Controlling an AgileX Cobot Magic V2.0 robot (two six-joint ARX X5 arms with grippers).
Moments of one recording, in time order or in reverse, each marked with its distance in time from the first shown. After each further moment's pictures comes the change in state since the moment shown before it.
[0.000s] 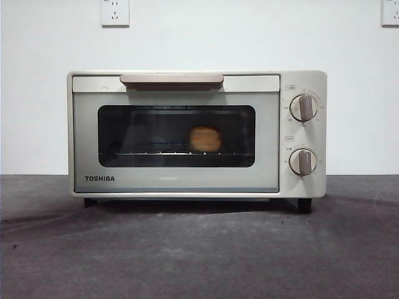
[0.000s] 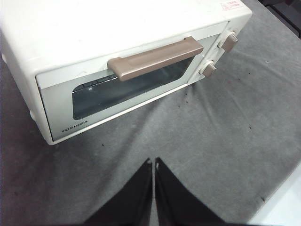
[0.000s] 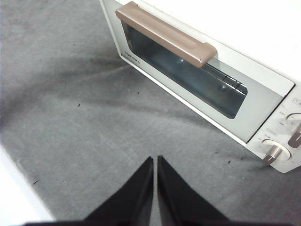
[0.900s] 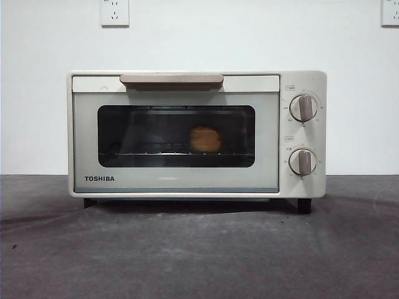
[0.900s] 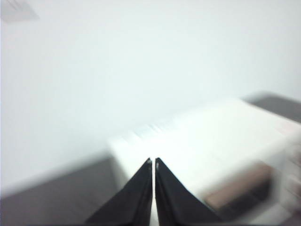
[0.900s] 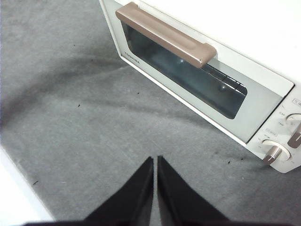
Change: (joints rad) left arm 0.188 -0.334 -0.241 0.613 -0.117 0.135; right arm 0.000 0.000 0.000 0.002 0.000 0.000
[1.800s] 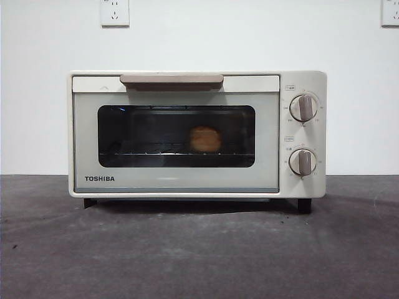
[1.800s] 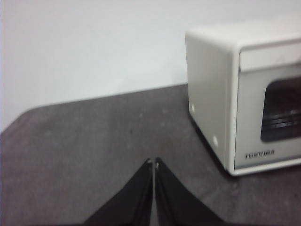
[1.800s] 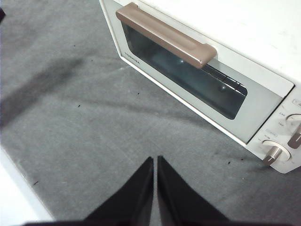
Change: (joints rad) left arm 0.128 -0.509 -0.734 0.119 -0.190 0.002; right arm 0.000 0.000 0.000 0.001 0.000 0.000
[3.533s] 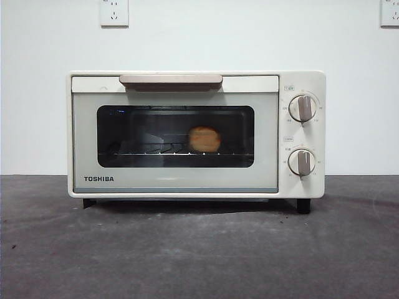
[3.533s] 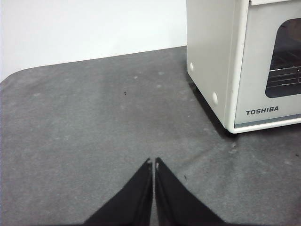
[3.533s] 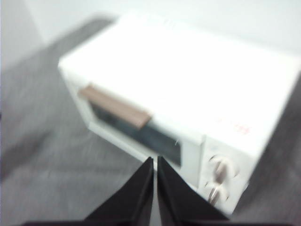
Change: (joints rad) left arm 0.002 0.000 -0.064 -0.052 -0.001 0.000; right arm -0.245 -0.186 -0.067 0.179 -0.067 -0.038
